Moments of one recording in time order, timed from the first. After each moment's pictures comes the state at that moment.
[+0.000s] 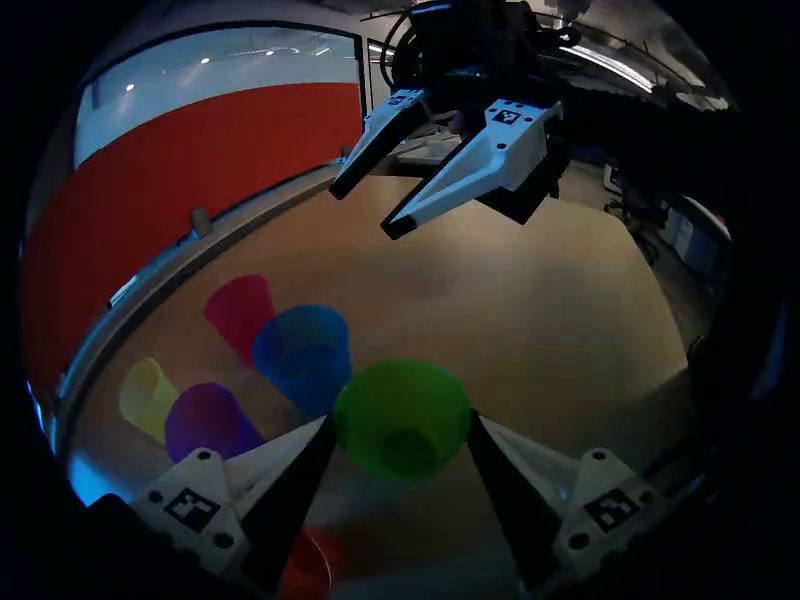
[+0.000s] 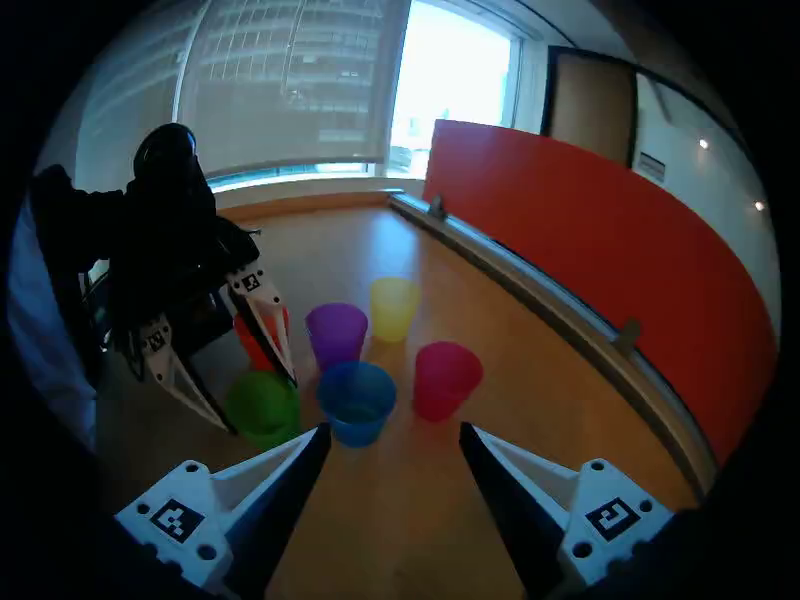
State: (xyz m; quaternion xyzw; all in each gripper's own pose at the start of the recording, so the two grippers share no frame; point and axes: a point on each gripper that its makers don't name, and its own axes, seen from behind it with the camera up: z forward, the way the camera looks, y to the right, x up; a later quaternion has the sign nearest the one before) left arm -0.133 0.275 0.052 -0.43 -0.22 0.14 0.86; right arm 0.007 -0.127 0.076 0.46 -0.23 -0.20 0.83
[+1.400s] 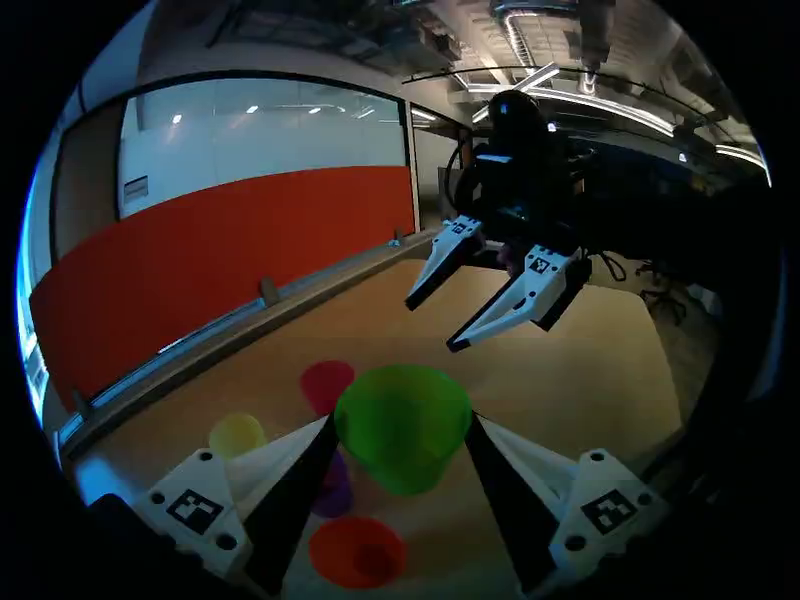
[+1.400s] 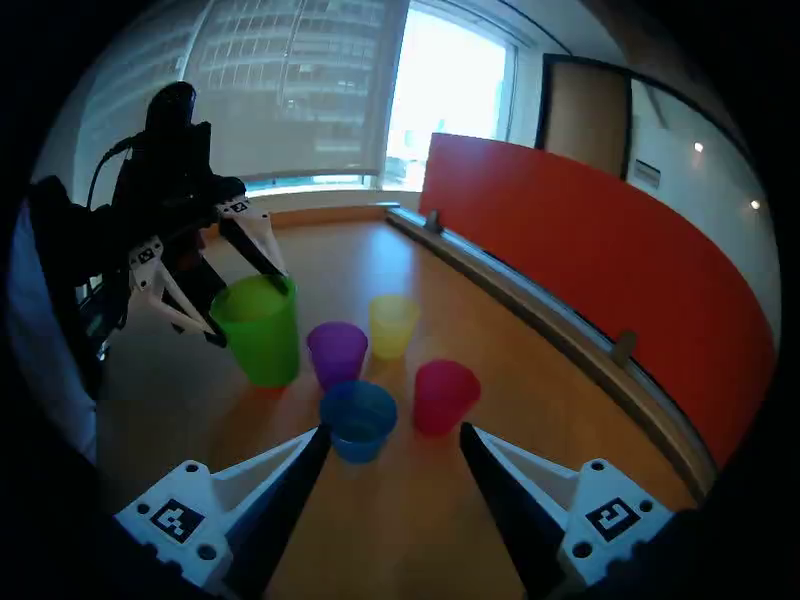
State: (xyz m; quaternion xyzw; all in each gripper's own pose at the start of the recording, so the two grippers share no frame) left arm -0.021 0.220 0.064 -0.37 -0.12 0.08 0.92; right arm 0.021 -0.137 0.075 0.46 -0.22 -0.19 0.84
